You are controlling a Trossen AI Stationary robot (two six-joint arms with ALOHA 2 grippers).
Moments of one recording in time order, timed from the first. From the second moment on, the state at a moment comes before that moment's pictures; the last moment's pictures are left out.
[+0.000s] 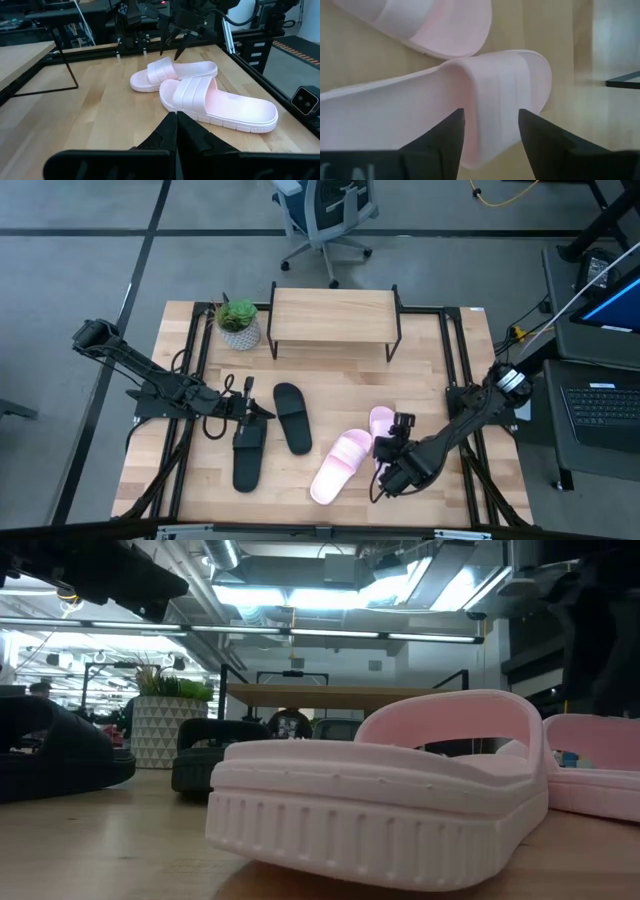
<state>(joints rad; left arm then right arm) -0.45 0.90 0.32 0.33 -0.38 -0.02 0.69 1.80 1.27 -1.16 0.45 0.83</state>
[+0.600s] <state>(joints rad) -0.45 0.90 0.32 0.32 -0.38 -0.02 0.66 1.80 1.26 -1.17 0.39 0.80</state>
